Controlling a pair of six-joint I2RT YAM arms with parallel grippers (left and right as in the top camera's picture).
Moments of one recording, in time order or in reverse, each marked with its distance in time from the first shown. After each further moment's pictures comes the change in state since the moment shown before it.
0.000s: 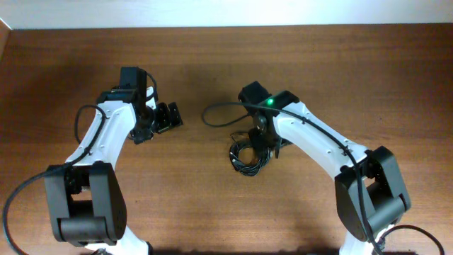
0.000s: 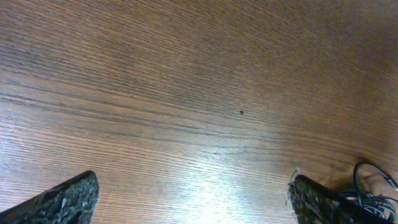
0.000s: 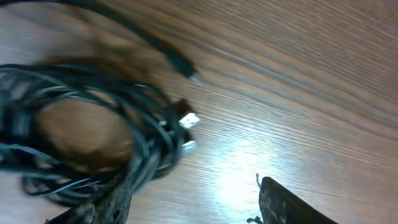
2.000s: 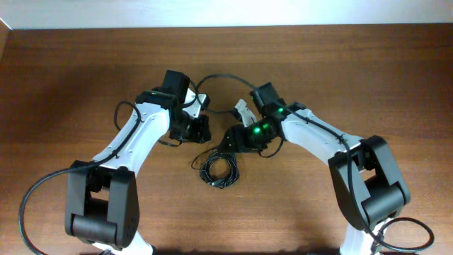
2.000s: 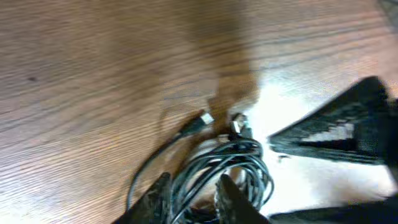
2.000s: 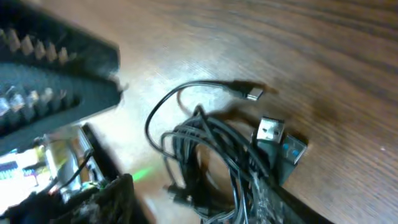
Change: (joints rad) left arm -0.242 0.000 0.000 -0.021 0.169 0.269; right arm -0.100 0.045 -0.197 0.521 -0.887 0.074
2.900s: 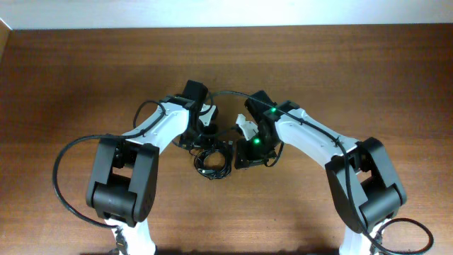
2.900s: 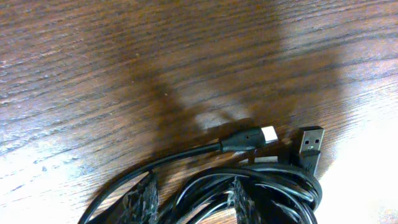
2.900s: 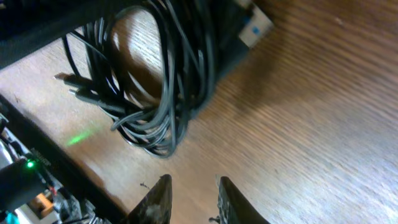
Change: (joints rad) left arm -0.080 0.184 -0.011 0.095 -0.102 -0.057; right arm 0.070 0.000 0.048 -0.296 0.242 -0.117
